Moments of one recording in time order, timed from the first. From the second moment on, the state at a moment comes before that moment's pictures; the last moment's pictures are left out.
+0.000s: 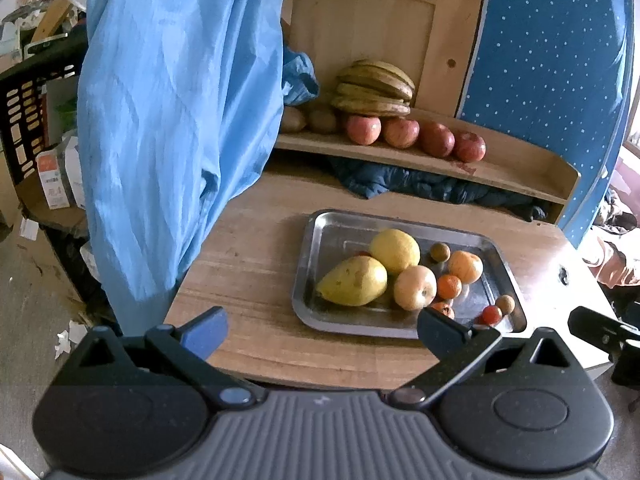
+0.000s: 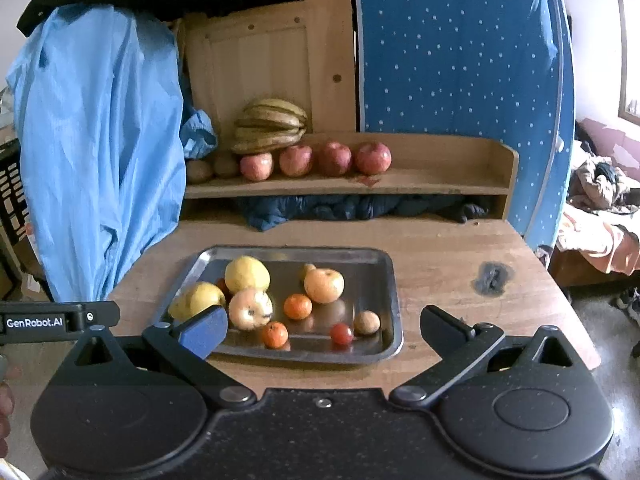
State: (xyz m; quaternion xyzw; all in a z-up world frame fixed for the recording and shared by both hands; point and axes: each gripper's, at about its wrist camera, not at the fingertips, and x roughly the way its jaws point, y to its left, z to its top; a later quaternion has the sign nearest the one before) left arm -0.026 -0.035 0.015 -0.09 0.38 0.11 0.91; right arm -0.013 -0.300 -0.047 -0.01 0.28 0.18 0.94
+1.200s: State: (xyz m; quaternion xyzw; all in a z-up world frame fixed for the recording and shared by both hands) left arm -0.032 -0.054 0.008 -0.09 0.40 0.12 0.91; right arm -0.003 -0.309 -0.064 -0.02 0.32 0.19 0.93
